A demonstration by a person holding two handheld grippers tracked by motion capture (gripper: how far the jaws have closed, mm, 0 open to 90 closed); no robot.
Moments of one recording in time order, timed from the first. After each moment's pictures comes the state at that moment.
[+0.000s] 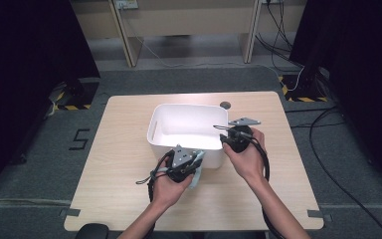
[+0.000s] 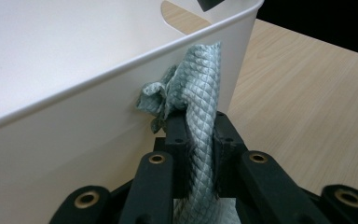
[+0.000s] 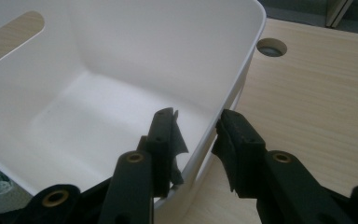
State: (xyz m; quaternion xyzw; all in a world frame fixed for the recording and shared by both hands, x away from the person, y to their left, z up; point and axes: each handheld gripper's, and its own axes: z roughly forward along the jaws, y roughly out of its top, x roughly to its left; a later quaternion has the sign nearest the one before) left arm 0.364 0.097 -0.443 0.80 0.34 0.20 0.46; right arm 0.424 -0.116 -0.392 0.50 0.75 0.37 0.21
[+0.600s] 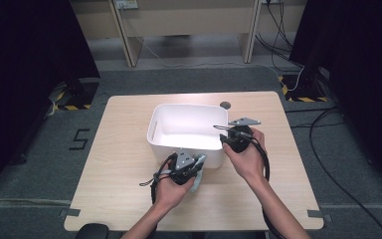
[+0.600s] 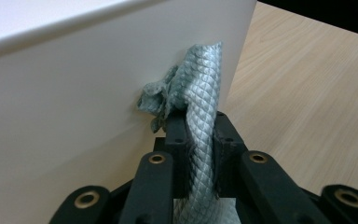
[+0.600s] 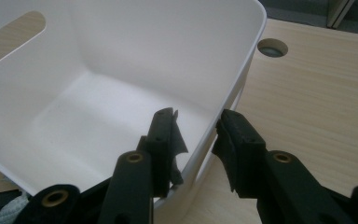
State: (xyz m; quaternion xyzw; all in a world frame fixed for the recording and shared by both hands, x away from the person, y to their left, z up) left arm 0.366 0.093 -0.459 0.81 0.34 0.19 0.45; right arm 0.424 -0.117 -0.392 0.50 0.75 0.37 0.21
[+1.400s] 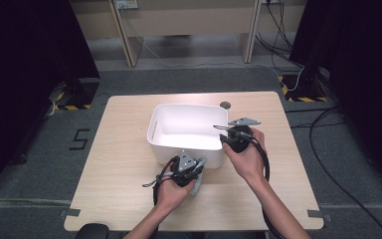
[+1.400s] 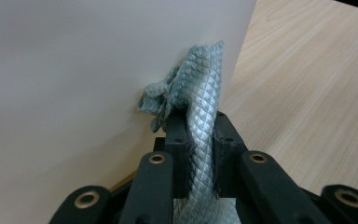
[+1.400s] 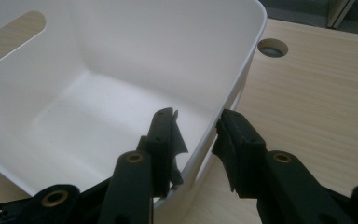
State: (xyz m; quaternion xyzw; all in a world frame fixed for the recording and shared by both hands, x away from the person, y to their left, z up) left arm 0.369 0.089 -0.477 0.81 0.35 0.18 0.43; right arm 0.424 -0.116 -0.392 0.50 0.75 0.37 0.21
